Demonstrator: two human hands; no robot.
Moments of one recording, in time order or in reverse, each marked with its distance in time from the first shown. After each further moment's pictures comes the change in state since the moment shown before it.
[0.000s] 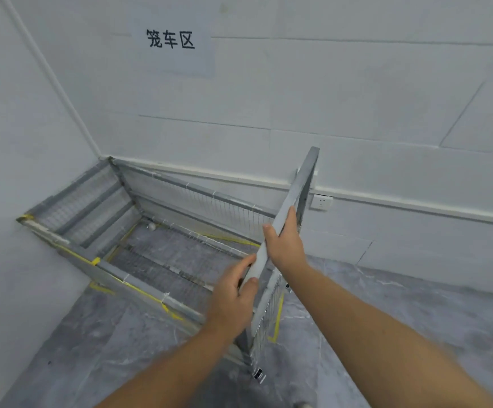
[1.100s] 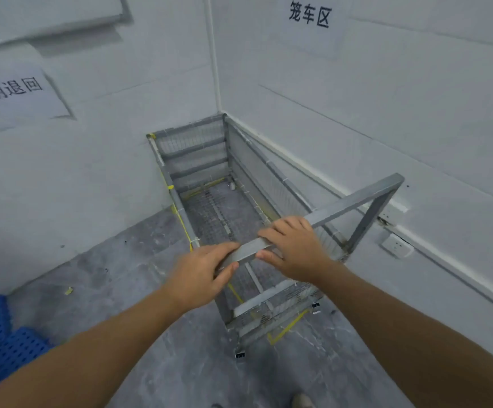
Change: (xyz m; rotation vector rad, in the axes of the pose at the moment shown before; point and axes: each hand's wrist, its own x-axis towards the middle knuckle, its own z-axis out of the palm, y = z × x) left_hand -0.022 0.016 0.022 0.773 0.307 0.093; right_hand 0.078 0.035 -0.041 -0.606 -0.536 -1.409
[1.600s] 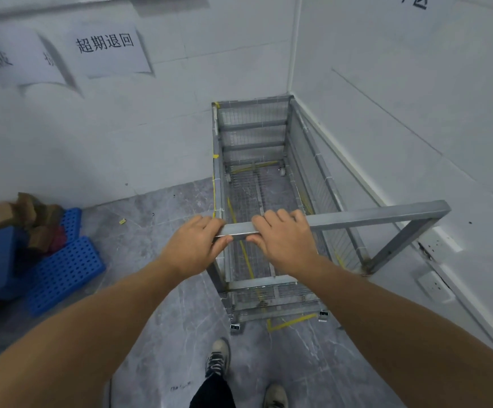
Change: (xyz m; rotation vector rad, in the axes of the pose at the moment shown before) left_hand 0.000 0.039 0.021 0.265 0.077 -0.376; right_hand 0.009 0.015 0.016 -0.170 0.157 -0.246
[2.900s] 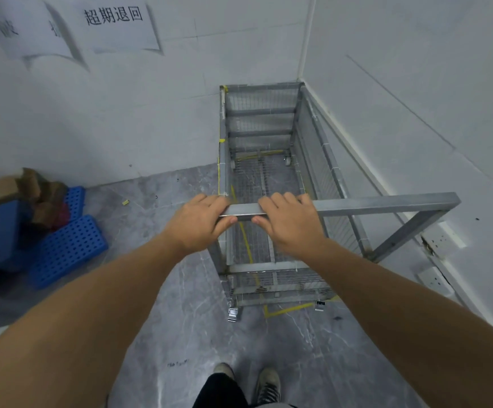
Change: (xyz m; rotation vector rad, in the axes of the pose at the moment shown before) left_hand 0.001 -0.008 0.006 0.051 -0.011 0.026; right_hand 0.002 0.004 -0.004 0.063 -0.068 -0.025
